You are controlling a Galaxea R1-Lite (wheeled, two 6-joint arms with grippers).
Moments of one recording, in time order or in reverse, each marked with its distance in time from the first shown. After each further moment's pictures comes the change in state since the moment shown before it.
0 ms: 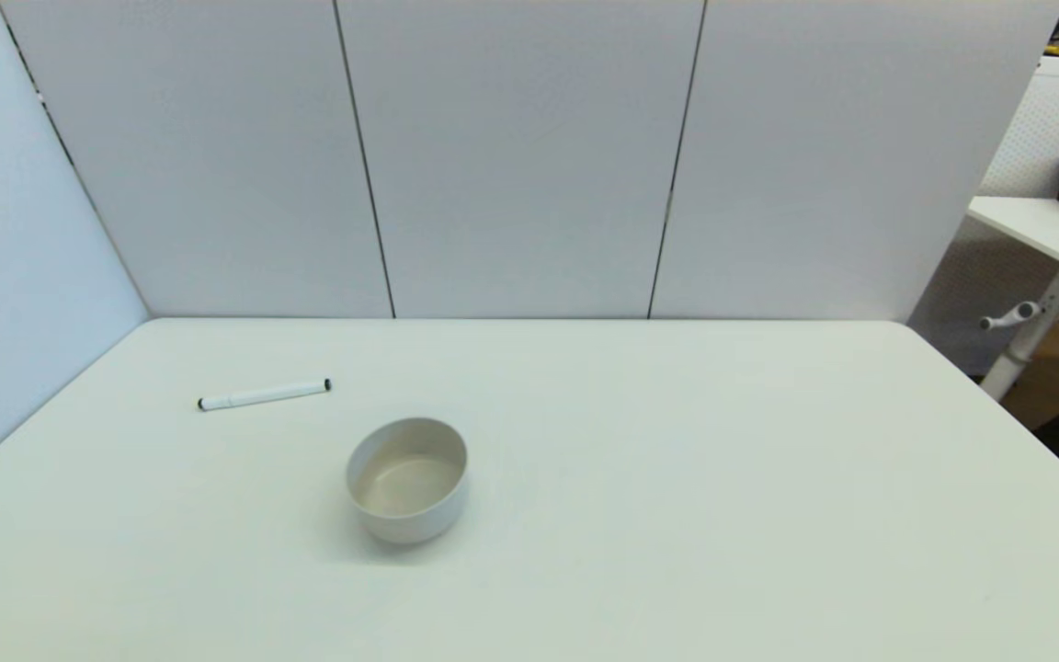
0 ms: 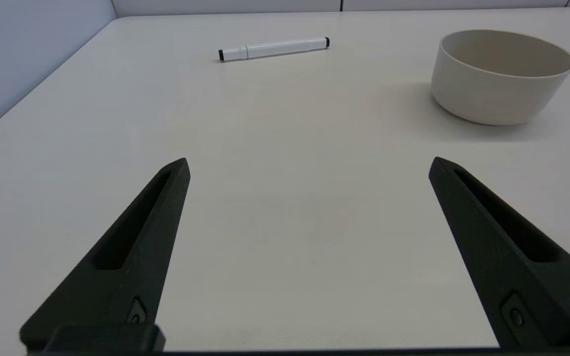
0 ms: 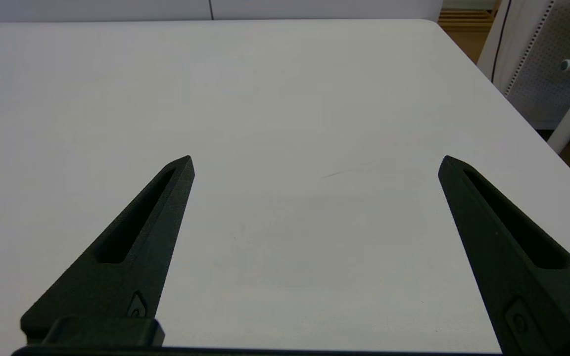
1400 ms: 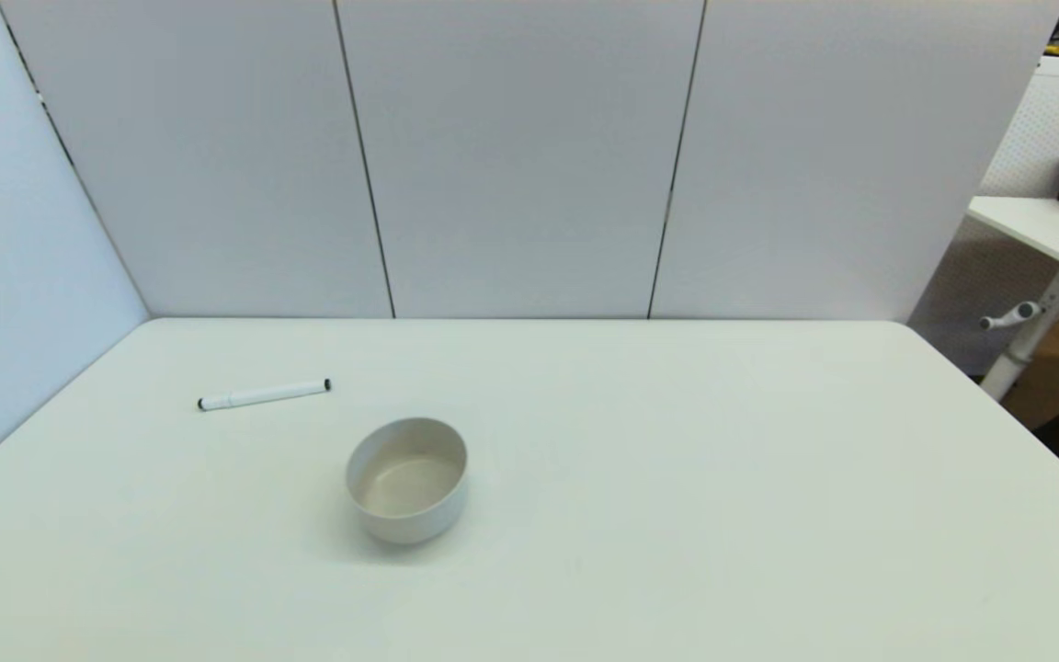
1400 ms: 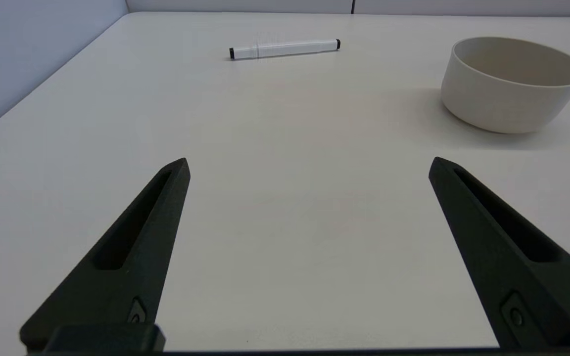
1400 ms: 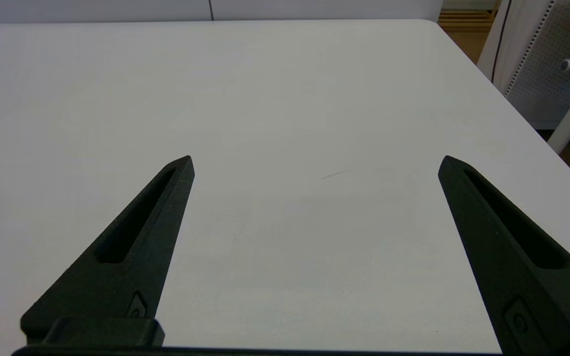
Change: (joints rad) left arm 0.000 0.005 -0.008 0.001 0.029 -0.024; right arm 0.000 0.000 0.000 0.000 -0.001 0.002
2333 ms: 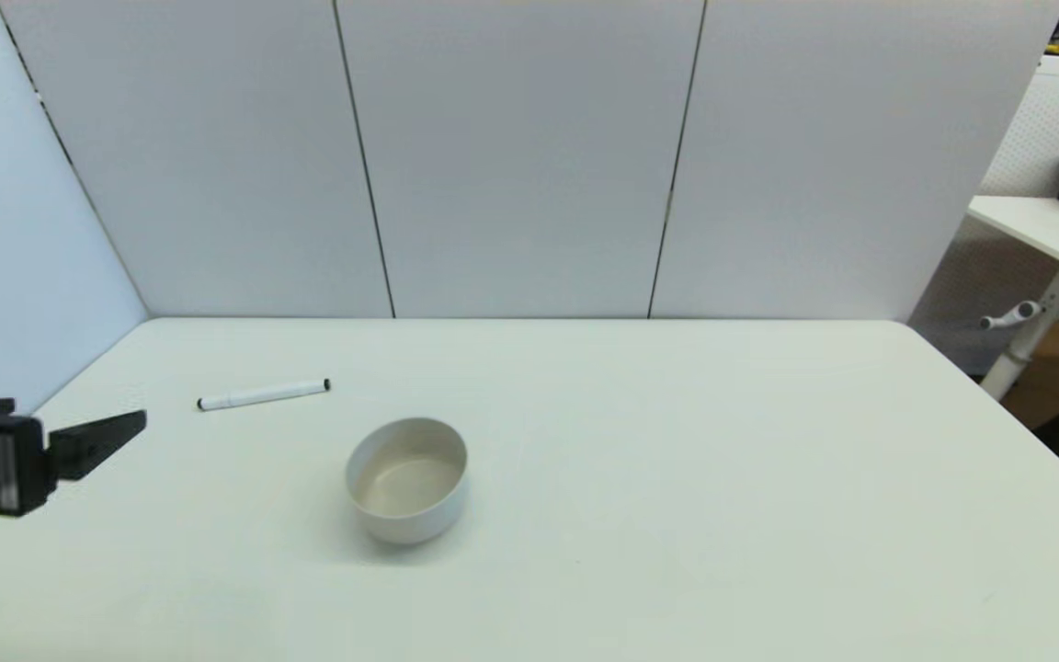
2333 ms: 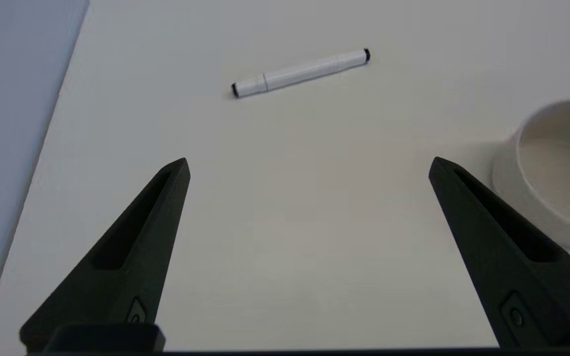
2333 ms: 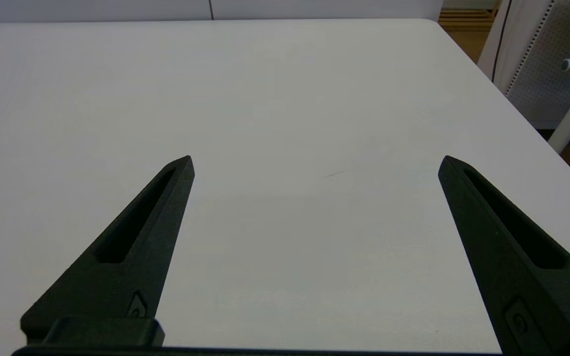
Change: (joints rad) left arm 0.007 1.086 -0.679 0.005 0.016 0.099; right arm 0.000 0.000 0.000 0.000 0.000 0.000
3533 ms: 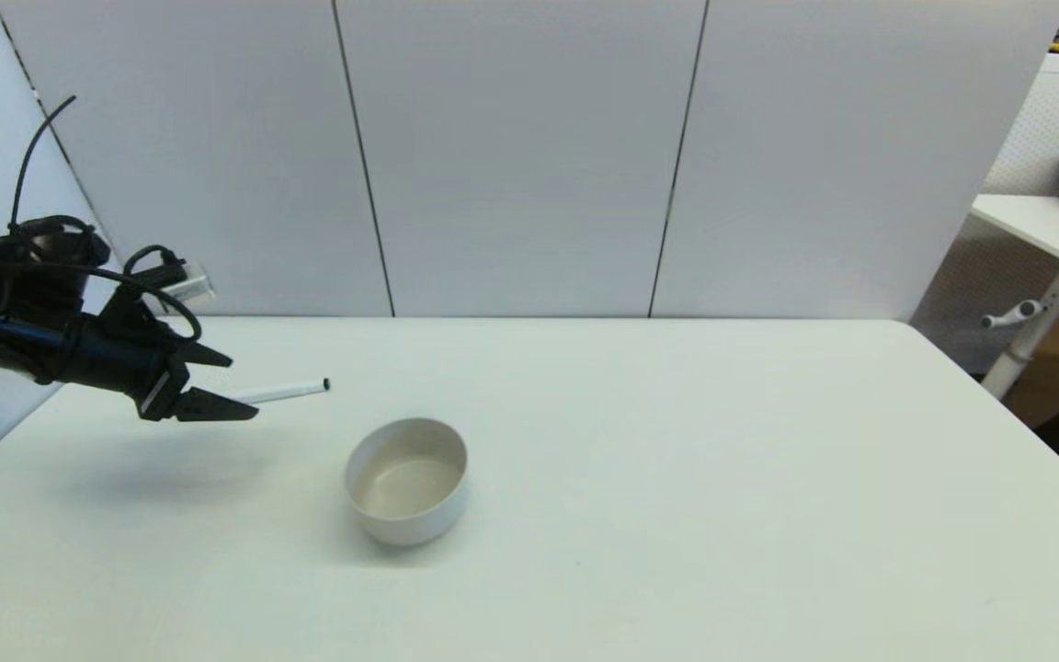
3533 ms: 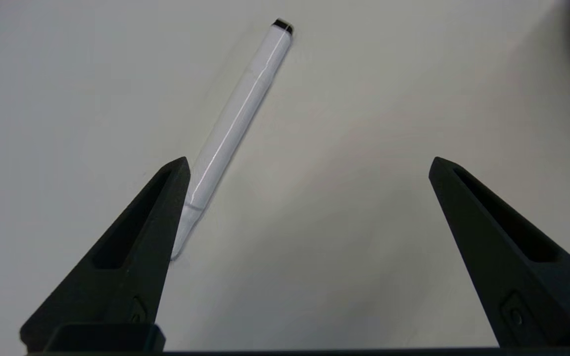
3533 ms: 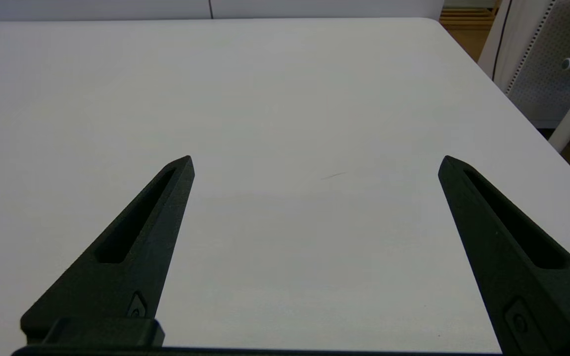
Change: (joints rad) left arm 0.249 0.876 -0.786 0.561 -0.680 0.869; right arm 0.000 0.000 0.000 0.000 0.000 0.000
